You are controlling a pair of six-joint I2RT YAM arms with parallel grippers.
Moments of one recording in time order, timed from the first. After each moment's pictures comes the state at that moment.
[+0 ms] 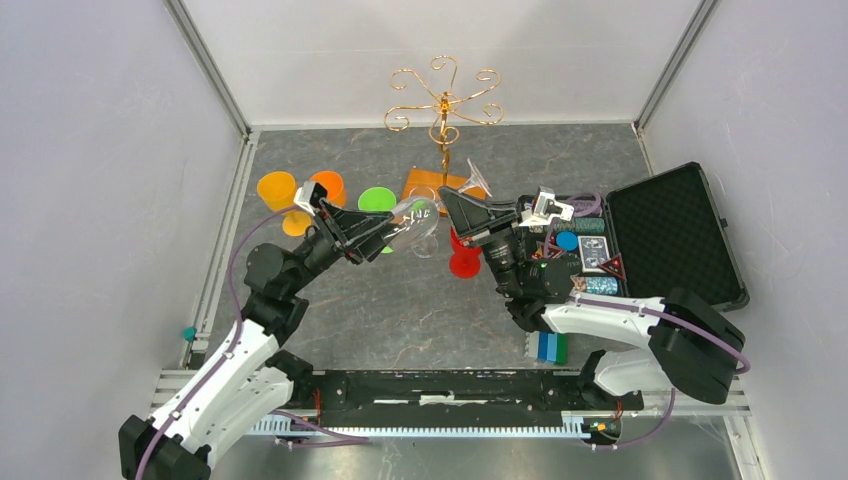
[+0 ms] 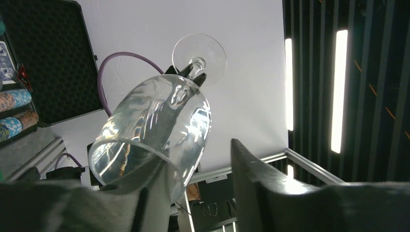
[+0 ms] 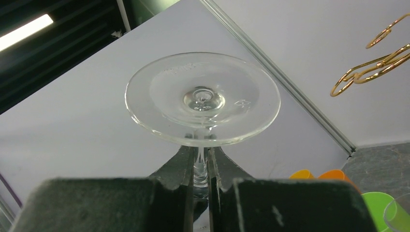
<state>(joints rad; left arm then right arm) -0.47 0.72 0.54 0.57 0.47 -1.77 0.98 1.33 0.60 1.47 0.30 0.75</state>
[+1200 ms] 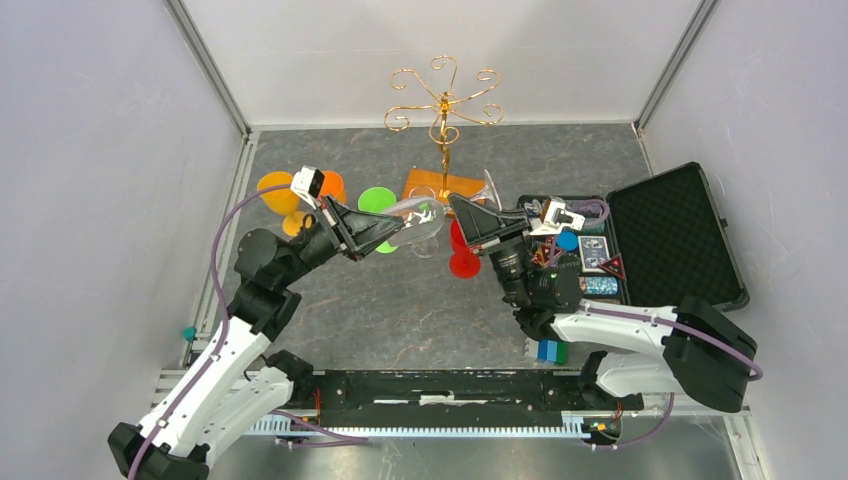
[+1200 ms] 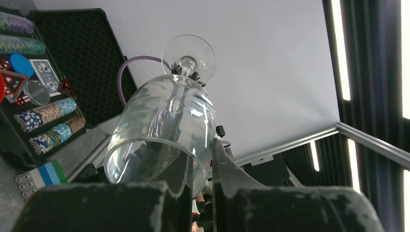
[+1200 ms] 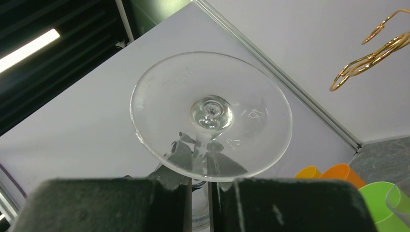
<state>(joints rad) -0.48 0.73 0.70 0.33 0.53 -1.49 1.00 1.26 0.54 1.48 0.36 0.77</state>
